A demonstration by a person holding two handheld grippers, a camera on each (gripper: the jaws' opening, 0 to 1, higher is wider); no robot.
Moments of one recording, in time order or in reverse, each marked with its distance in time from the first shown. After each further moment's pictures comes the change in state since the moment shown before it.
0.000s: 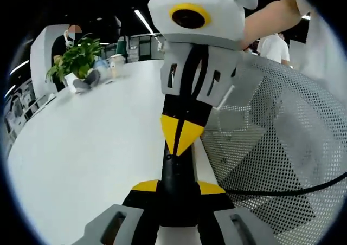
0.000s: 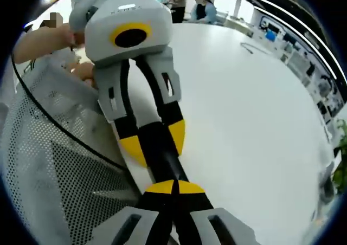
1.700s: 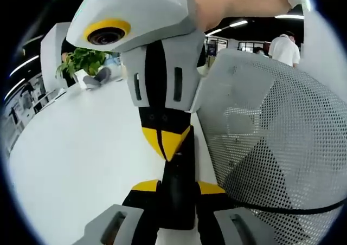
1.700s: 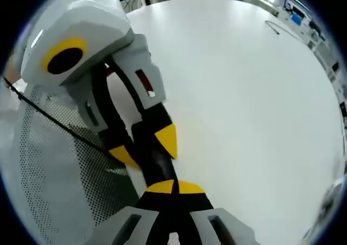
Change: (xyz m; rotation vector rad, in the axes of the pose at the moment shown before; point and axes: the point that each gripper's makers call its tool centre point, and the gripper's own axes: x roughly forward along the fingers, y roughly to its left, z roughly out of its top) left arm 0.002 0.001 0.001 -0.073 -0.002 0.089; right arm 0.008 -0.012 0.002 -0.052 0.172 0.186
